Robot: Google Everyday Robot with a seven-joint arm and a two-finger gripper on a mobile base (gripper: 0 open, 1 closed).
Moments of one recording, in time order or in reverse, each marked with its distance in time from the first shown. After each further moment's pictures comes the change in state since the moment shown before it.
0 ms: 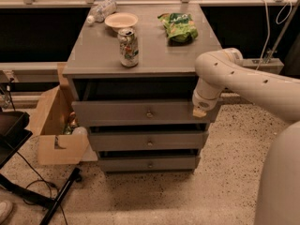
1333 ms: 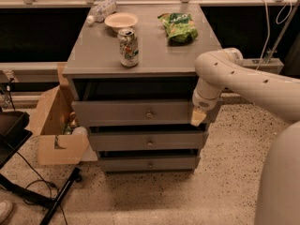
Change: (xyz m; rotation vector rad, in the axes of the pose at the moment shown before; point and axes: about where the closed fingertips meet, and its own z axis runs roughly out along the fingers) arm 0.000 0.000 0.000 0.000 0.000 0.000
